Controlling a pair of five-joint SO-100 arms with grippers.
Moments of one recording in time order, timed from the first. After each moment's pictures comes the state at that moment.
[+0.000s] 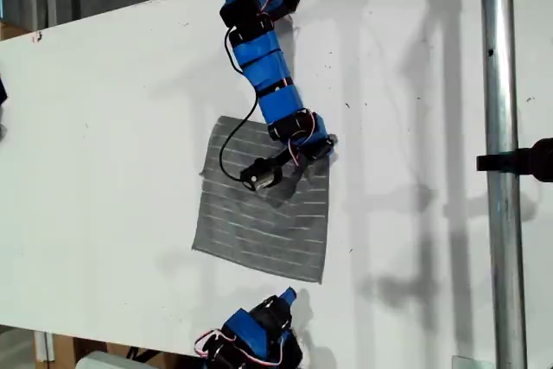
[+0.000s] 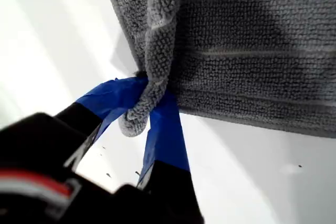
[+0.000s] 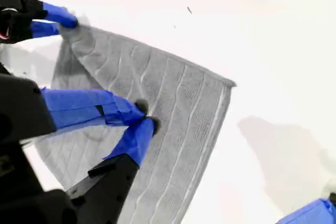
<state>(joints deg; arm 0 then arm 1) 20.3 125.9 109.9 91.4 -66.4 -17.2 49.7 61.4 68.6 67.0</state>
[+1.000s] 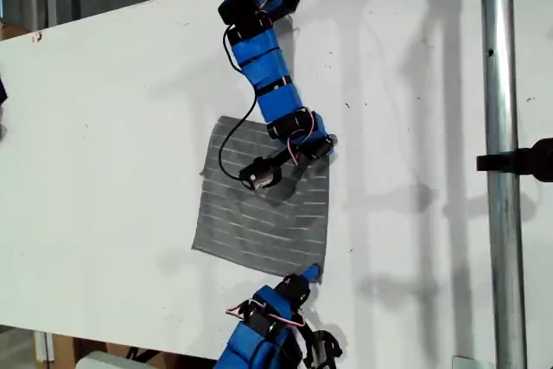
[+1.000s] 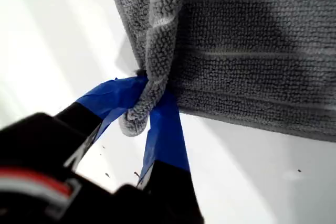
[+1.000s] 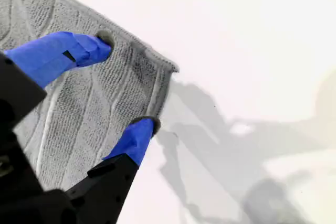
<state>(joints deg) 18.8 114.8 137.7 63.5 -74.4 -17.2 52.0 64.2 67.9 65.9</state>
